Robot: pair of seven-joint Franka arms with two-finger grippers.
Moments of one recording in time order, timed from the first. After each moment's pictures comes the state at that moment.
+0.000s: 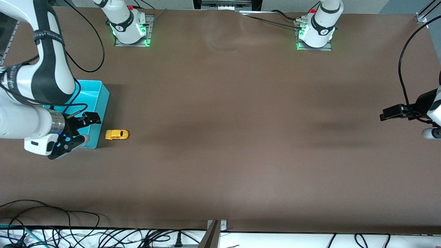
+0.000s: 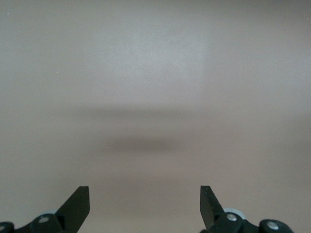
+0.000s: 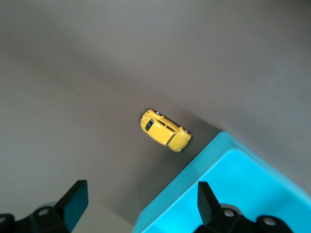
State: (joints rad) left arm 0.39 0.32 -0.35 -1.35 0.04 1.55 -0.01; right arm 0.01 0.50 0.05 -1.41 0.00 1.71 -0.62
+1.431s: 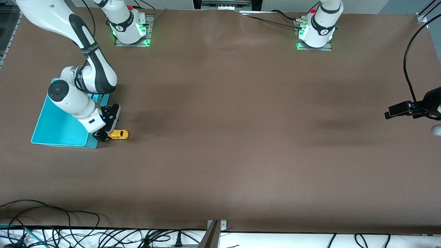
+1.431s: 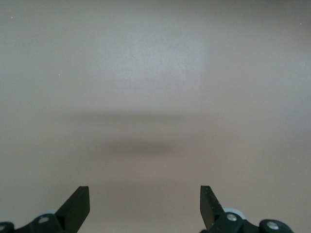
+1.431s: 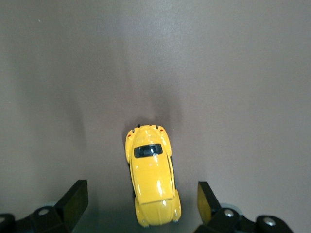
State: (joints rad) left arm 0.40 0.30 -0.36 -1.35 0.03 1.55 -0.01; right arm -0.02 0.40 0.07 -2.16 -0.01 2.65 -1.41
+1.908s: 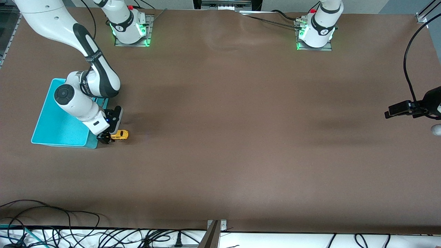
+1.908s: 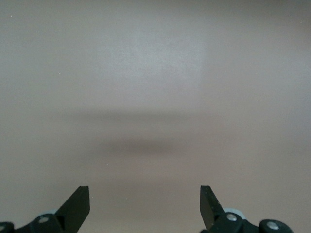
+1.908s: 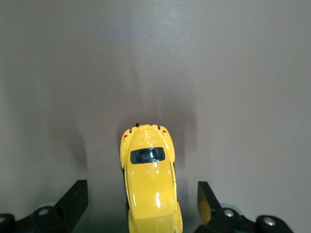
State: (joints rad) left arm 0.40 0.30 -0.36 -1.35 0.03 1.54 -0.01; right arm -0.03 0.45 0.07 -2.16 -0.01 2.72 -1.46
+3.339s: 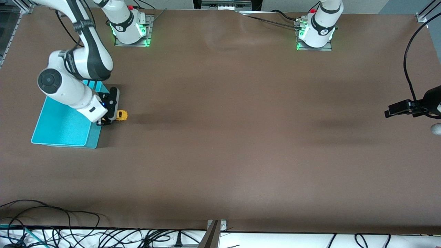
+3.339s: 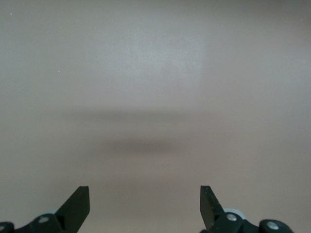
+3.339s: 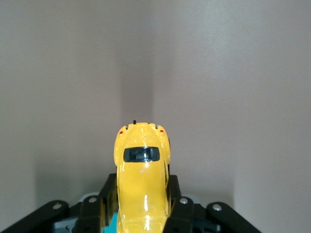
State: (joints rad) left arm 0.40 0.30 -0.36 -1.35 0.03 1.54 -0.01; right arm -0.04 0.14 0.14 -2.14 -0.01 2.20 -1.47
